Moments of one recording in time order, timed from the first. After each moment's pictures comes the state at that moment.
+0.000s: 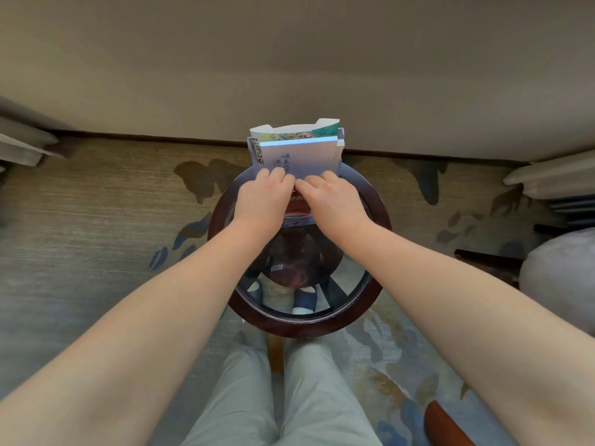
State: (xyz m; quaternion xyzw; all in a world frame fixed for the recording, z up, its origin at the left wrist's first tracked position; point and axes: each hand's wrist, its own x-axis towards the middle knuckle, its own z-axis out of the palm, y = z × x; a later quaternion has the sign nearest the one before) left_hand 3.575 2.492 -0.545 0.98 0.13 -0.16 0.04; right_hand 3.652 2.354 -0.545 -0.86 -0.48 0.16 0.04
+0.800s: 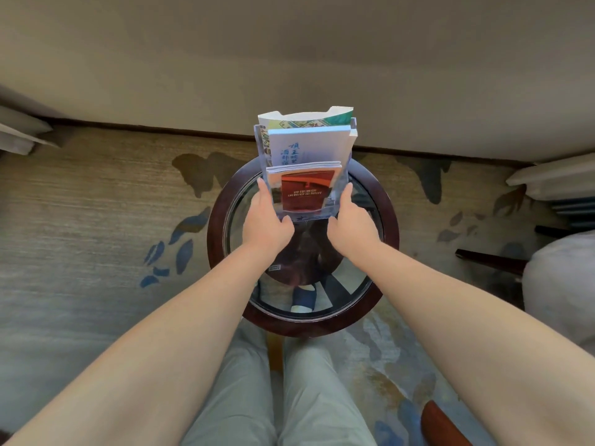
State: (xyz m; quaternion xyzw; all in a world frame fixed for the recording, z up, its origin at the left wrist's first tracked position) left_hand 3.531 2.472 -0.598 0.82 0.40 -0.14 0.38; right_hand 3.624 2.325 -0.593 -0.92 -0.11 0.36 0.10
